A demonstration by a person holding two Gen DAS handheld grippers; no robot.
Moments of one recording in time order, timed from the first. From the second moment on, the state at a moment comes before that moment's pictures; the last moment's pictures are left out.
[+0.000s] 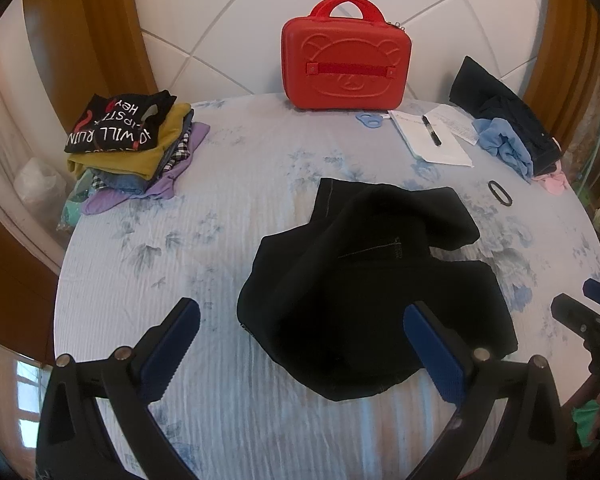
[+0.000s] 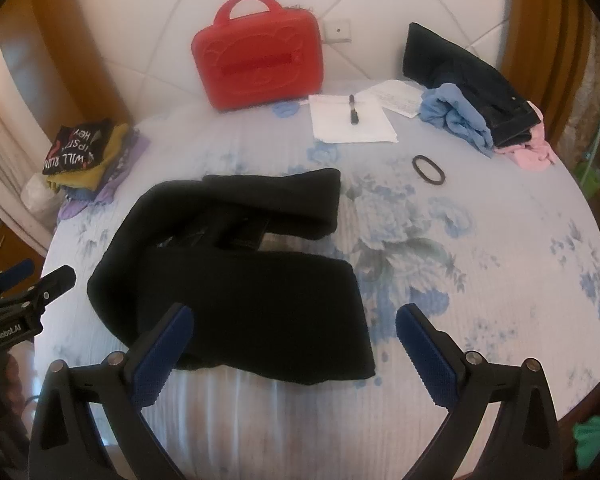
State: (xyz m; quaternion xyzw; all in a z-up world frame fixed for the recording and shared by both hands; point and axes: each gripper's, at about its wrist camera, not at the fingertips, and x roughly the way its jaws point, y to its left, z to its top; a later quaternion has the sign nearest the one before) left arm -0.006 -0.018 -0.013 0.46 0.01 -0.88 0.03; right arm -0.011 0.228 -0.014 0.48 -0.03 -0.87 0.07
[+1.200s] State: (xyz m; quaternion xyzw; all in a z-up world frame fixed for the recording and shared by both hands) left arm -0.056 -0.043 -0.165 0.54 0.09 -0.83 0.11; right arm -0.188 0.191 -0.137 0.51 0.11 -0.84 0.12
